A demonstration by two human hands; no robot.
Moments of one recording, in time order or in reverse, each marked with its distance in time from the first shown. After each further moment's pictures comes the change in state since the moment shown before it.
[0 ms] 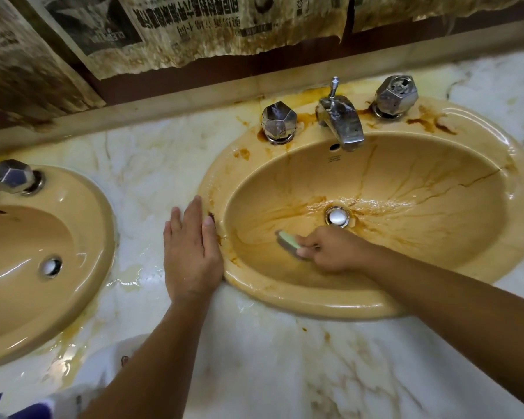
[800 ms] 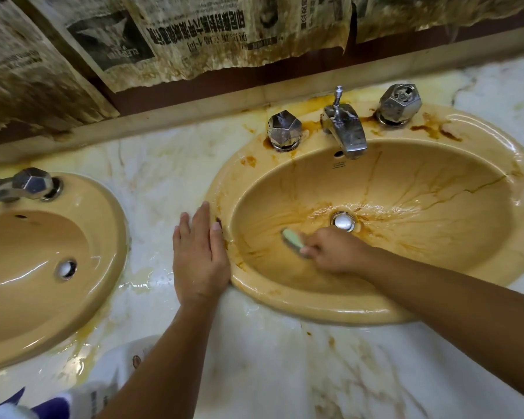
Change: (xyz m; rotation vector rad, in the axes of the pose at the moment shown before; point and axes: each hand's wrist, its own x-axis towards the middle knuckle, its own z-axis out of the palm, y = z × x) left_hand 0.000 0.003 -0.001 -0.007 0.001 -0.003; right_hand 0.007 -0.006 -0.004 -0.120 0.001 -0.024
